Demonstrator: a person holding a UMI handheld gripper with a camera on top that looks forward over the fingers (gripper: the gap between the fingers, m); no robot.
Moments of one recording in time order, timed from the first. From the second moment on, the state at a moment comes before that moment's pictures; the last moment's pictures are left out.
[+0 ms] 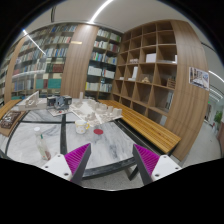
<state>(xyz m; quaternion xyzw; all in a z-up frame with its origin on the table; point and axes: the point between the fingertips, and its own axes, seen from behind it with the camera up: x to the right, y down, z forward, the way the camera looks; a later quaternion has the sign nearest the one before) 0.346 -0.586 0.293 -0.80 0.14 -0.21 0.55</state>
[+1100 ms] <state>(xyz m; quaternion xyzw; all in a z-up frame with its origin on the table) 0.064 -0.306 0.079 -0.80 0.02 -0.05 0.59</state>
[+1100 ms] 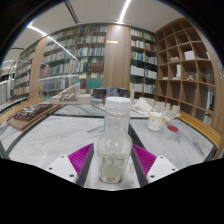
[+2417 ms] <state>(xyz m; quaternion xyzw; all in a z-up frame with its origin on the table) 0.224 -0.057 0.272 -0.35 0.38 0.77 0.38</state>
